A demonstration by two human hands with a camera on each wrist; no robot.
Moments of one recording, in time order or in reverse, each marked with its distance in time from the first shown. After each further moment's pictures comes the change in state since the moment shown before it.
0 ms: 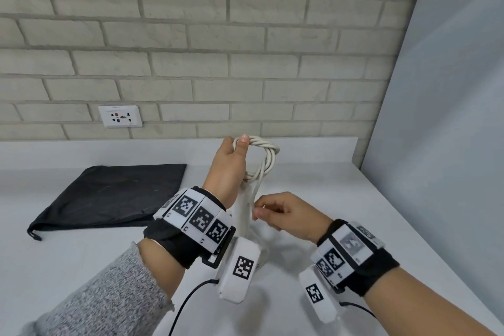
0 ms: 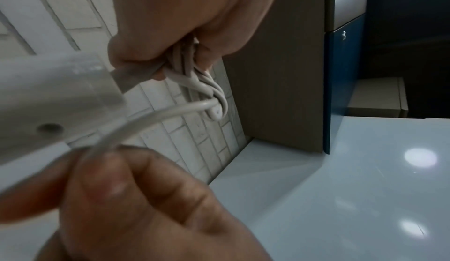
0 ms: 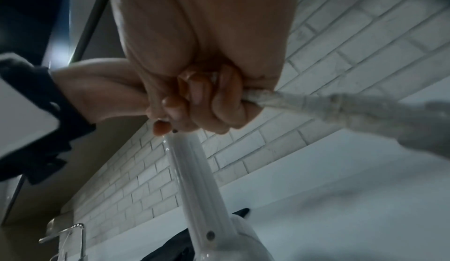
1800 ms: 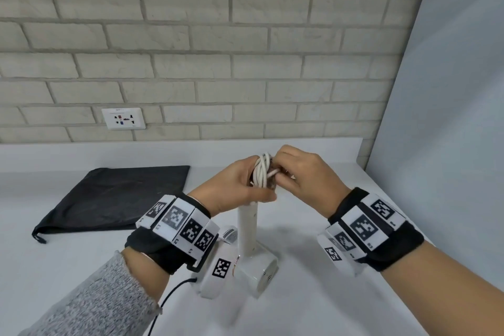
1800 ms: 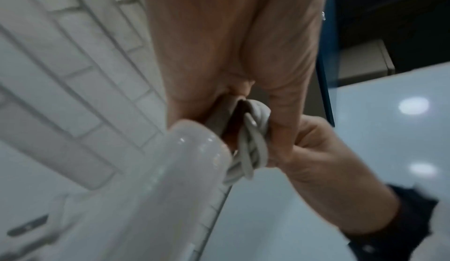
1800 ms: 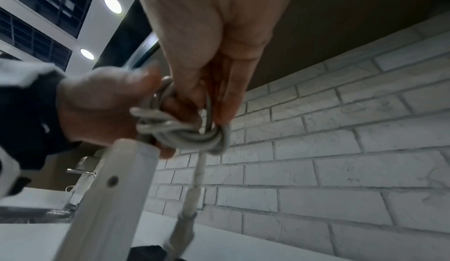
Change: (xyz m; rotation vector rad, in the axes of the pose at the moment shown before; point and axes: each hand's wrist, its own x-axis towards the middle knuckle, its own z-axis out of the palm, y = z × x) left_hand -0.005 -0.002 -0.022 0.255 -0.640 0.060; right_hand 0.017 -0.035 -0.040 -0.813 0.390 -0.523
